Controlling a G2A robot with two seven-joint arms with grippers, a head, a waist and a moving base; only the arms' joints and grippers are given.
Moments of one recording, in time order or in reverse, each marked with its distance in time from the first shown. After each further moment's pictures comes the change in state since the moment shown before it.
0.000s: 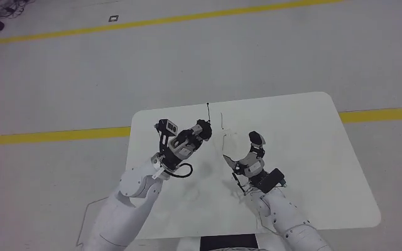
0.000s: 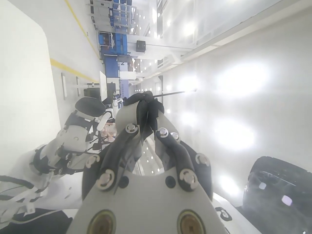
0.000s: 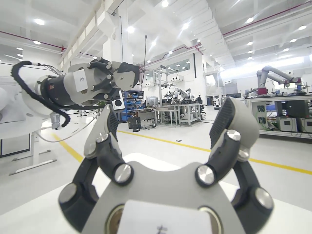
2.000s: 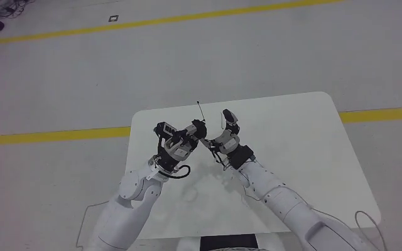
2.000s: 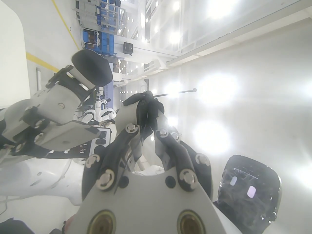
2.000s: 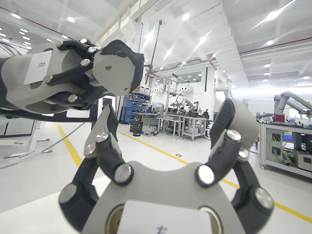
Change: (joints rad) left arm 0.033 -0.003 -0.020 0.007 -0.097 -0.030 -0.019; right arm 0.387 -0.099 -0.225 0.356 0.041 0.133 -0.078
